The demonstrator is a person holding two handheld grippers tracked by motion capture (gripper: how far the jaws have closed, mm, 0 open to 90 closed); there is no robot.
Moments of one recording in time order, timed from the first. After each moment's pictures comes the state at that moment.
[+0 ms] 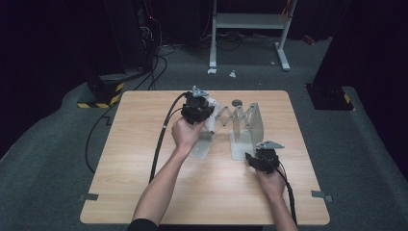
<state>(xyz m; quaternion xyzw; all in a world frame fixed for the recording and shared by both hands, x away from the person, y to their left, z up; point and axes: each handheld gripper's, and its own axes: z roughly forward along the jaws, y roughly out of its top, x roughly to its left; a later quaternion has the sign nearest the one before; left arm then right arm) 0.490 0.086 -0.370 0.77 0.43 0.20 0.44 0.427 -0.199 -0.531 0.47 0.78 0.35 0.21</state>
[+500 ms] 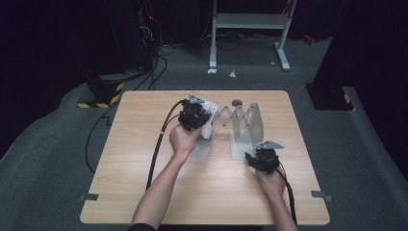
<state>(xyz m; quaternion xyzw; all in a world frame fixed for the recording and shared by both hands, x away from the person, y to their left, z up) 0.487 0.089 -0.407 0.78 0.45 0.17 0.41 0.427 -0.199 -0.531 0.47 0.78 0.35 0.21</state>
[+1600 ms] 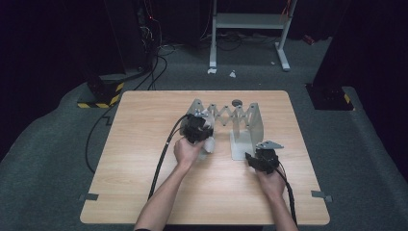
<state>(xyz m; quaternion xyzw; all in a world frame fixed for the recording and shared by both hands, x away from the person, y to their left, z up) 0.483 0.081 -0.443 0.79 0.44 0.13 0.41 0.427 -0.198 -0.531 0.47 0.78 0.35 0.21</state>
